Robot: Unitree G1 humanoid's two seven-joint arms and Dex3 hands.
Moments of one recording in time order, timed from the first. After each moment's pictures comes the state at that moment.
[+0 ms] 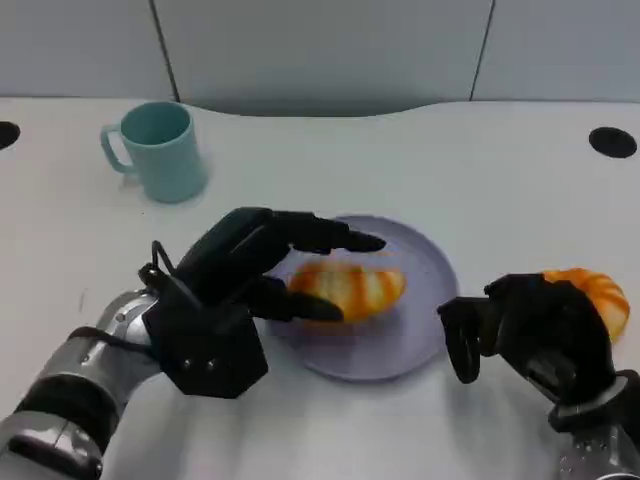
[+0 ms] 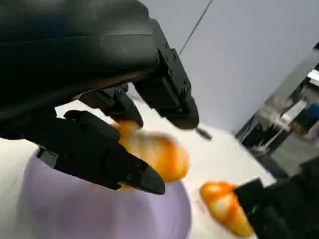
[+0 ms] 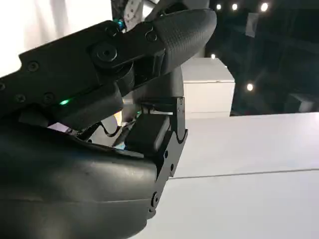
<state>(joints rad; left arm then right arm) -0.71 0.20 -0.35 1.07 0.37 -0.97 -0.10 -0.51 0.10 -0.41 1.15 0.51 -0.74 1.37</state>
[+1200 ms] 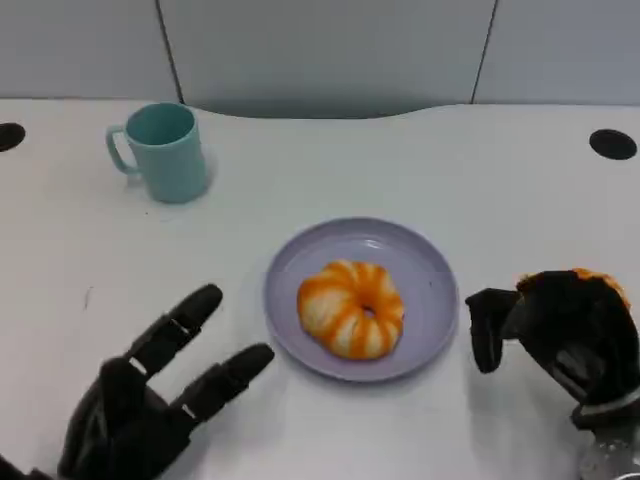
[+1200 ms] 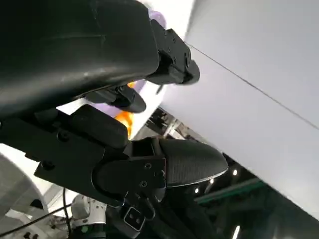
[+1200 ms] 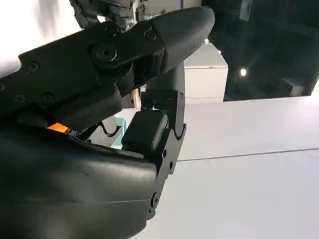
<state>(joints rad) 0.00 0.05 0.17 0.41 -0.71 0.08 -0.91 -0.51 0.04 -0.46 1.16 0.55 -0.72 1.38</state>
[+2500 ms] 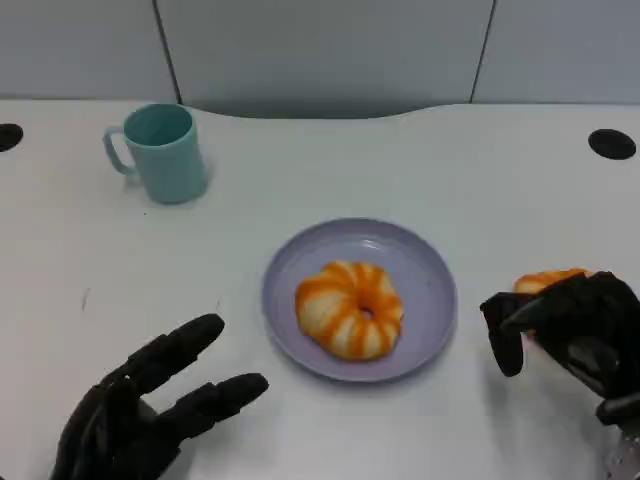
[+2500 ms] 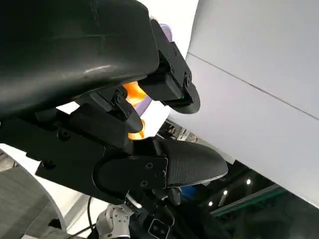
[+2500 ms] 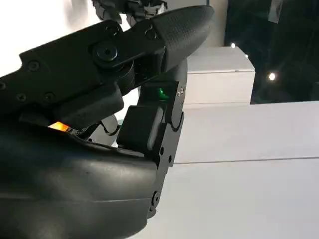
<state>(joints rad) -0.03 0.02 0.25 0.50 -0.59 -0.06 -0.99 -0.53 -0.02 -0.45 1.20 0.46 -0.72 1.34</state>
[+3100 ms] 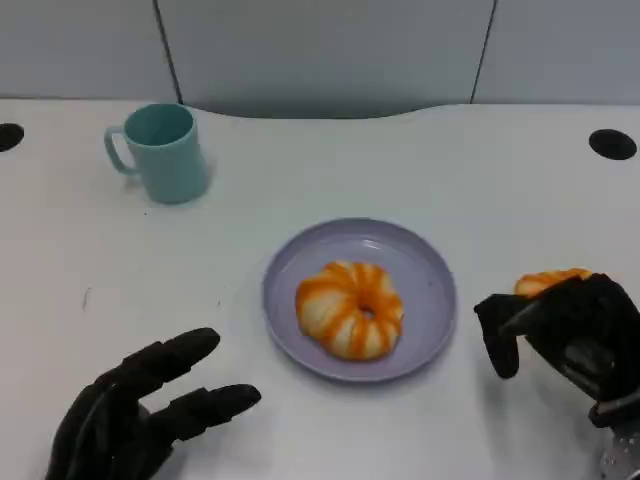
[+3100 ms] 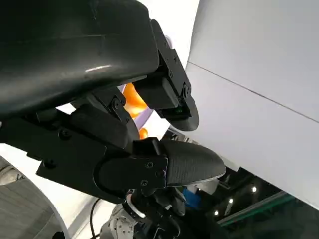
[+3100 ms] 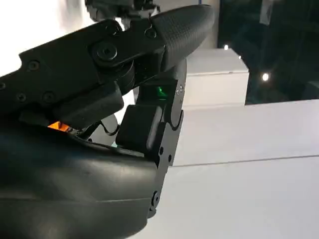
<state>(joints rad) -0.04 0.03 0.26 0.53 -0.57 -0.10 -0.98 -0.53 -0.01 -0.45 1.21 0.48 -0.67 1.36</state>
